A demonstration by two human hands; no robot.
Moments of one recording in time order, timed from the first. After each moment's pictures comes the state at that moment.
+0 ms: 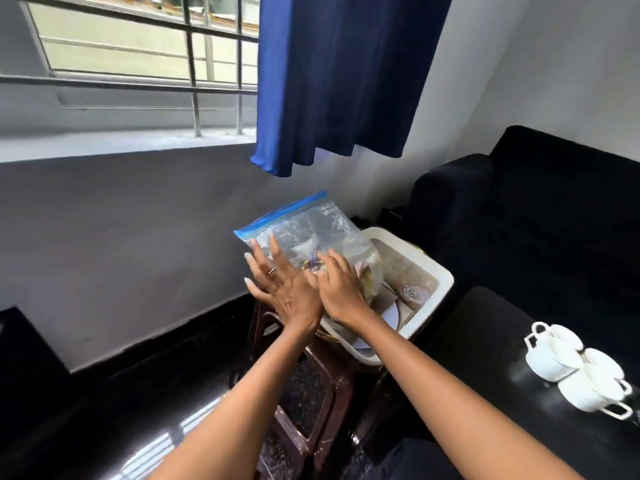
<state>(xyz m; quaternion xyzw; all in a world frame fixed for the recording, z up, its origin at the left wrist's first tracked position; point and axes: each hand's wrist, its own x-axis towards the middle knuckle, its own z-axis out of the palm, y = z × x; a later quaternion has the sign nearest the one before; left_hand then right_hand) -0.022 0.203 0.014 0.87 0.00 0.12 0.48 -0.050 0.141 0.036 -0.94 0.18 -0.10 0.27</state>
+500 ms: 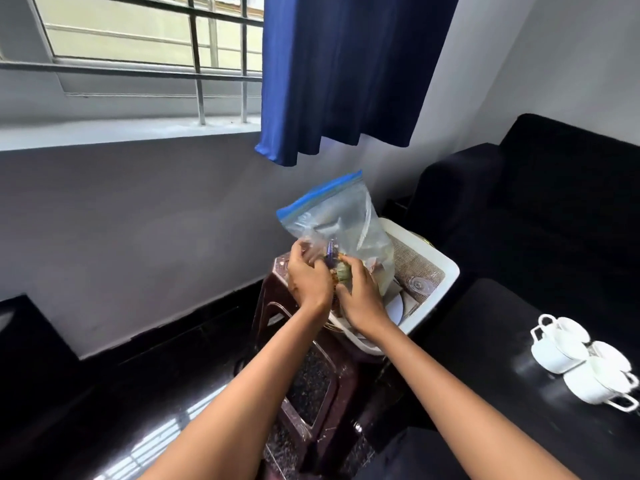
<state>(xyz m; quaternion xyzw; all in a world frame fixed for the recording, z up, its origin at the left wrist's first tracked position) -0.021 0.195 0.018 0.67 0.04 0.02 0.74 -0.077 0.128 0.012 -0.91 0.18 -0.14 0.35</state>
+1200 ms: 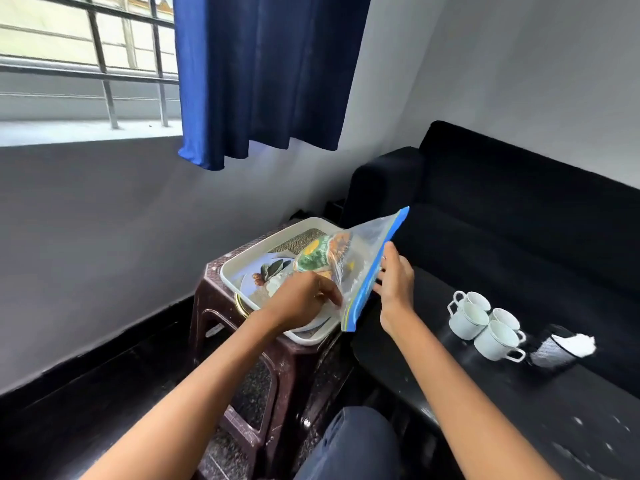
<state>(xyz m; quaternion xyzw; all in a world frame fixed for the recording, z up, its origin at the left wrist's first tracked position) -0.068 0.178 0.042 0.75 -0.52 -0.11 0.39 -0.164 0.060 0.077 -0.59 0.38 -0.37 0.61</state>
